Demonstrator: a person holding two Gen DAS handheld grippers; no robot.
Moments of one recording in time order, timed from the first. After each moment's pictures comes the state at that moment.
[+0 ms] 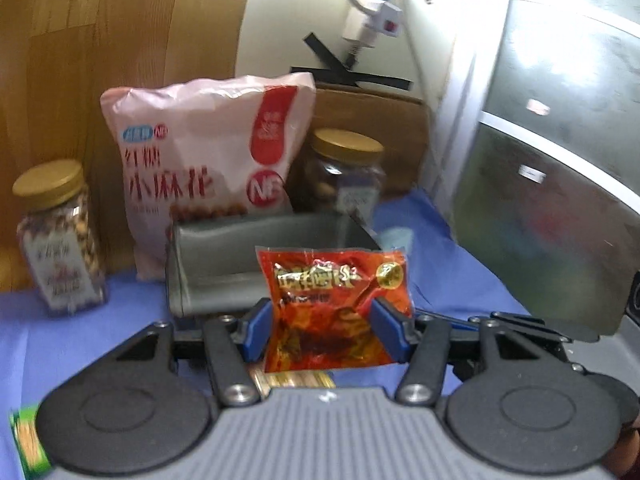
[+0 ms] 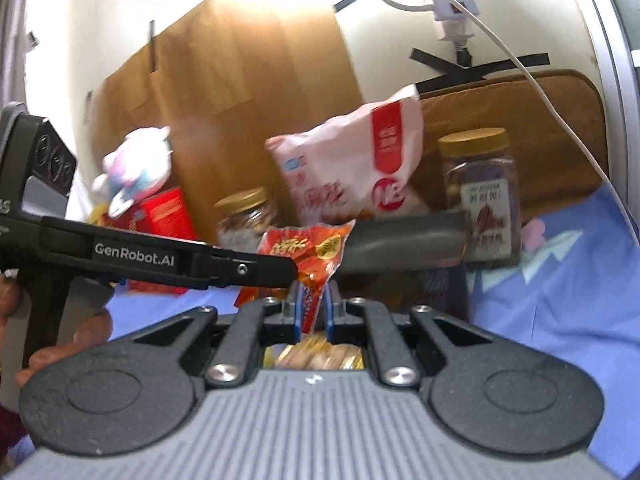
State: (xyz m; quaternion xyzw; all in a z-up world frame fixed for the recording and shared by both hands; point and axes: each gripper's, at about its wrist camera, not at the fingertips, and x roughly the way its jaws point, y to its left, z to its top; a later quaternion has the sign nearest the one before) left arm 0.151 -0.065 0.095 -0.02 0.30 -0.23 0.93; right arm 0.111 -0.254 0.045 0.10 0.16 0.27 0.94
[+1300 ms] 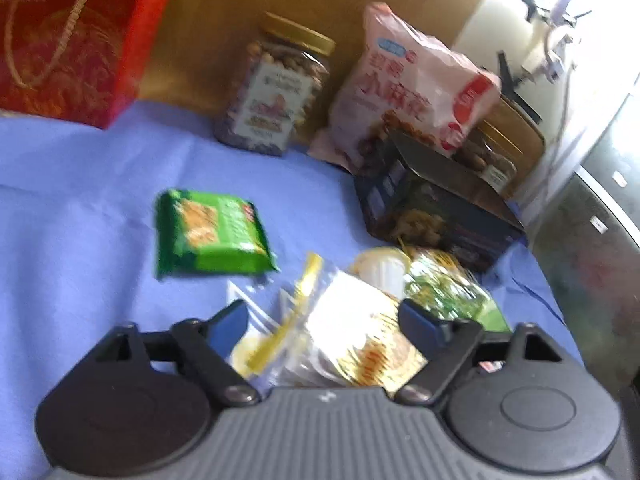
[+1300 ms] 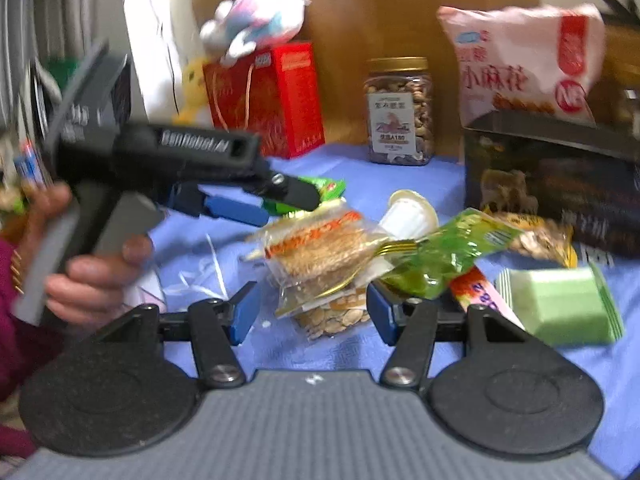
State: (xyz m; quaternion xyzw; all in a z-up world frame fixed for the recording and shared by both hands) left arm 0.079 0.117 0.003 -0.19 0.37 -0.15 0.90; right arm 0.044 -0.113 -0.020 -0.07 0.25 0.38 0.89
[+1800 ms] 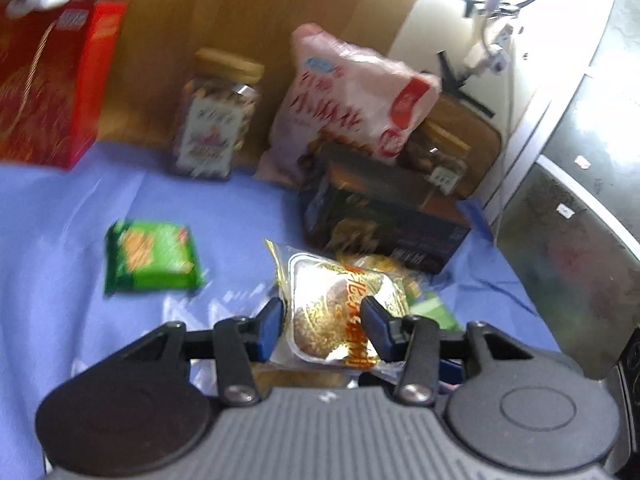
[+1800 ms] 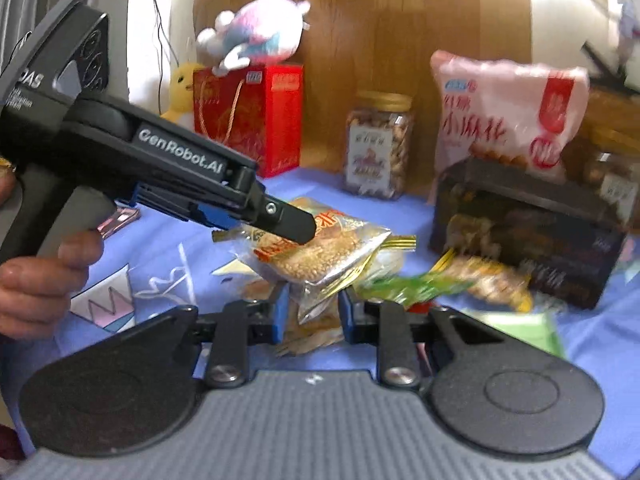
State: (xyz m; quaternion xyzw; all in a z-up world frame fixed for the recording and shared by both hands) left arm 0.055 0.077 0.045 -0.15 0.32 -0.17 0.92; right arm 0.030 -0.137 -0.001 -0.10 0.17 0.35 0.92
